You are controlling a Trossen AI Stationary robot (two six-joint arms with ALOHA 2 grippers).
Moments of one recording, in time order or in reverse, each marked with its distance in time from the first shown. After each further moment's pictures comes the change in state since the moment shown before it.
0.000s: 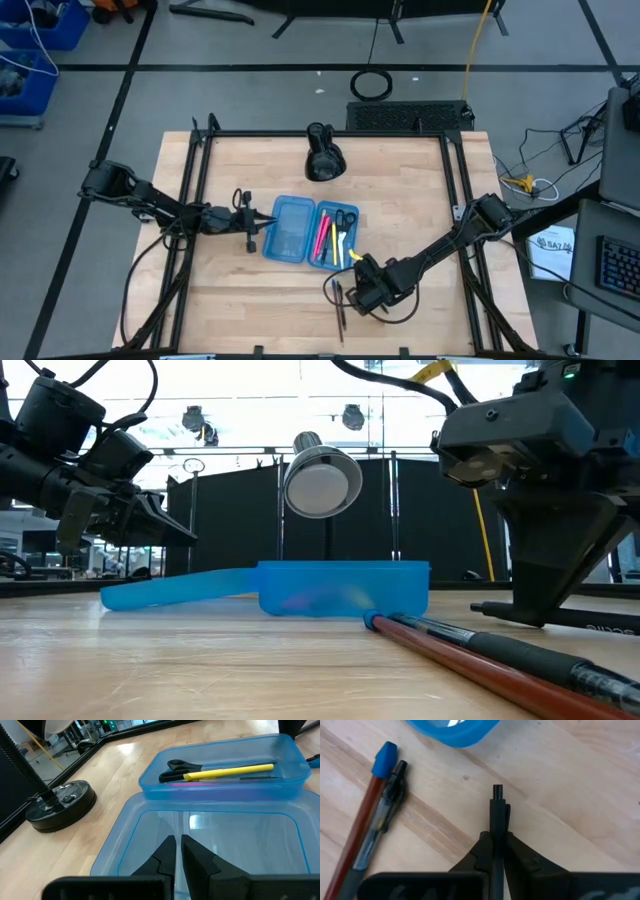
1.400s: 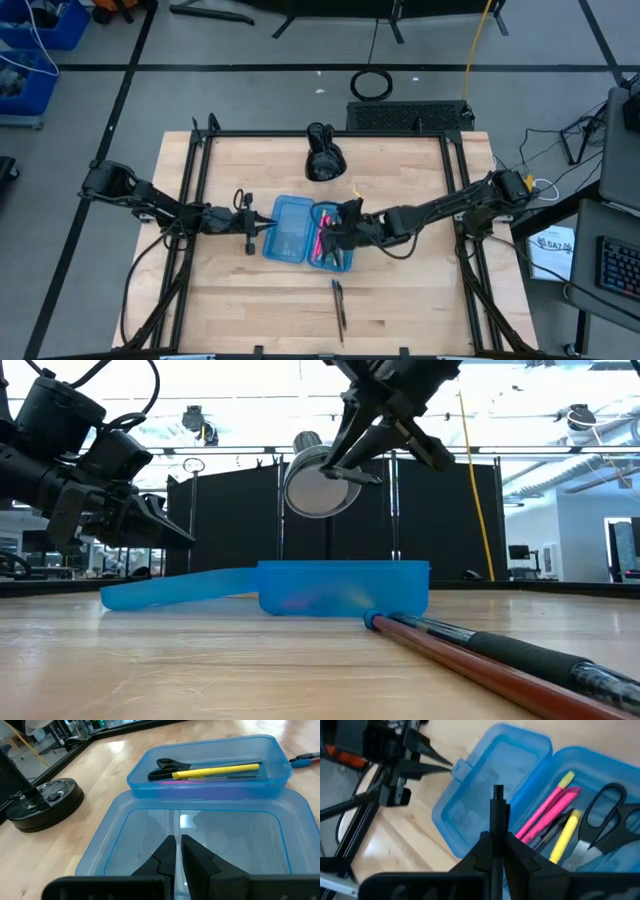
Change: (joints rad) left arm -0.001 0.000 0.000 -0.012 0.051 -0.023; right arm -0.308 -0.225 0.004 0.335 0.206 -0.240
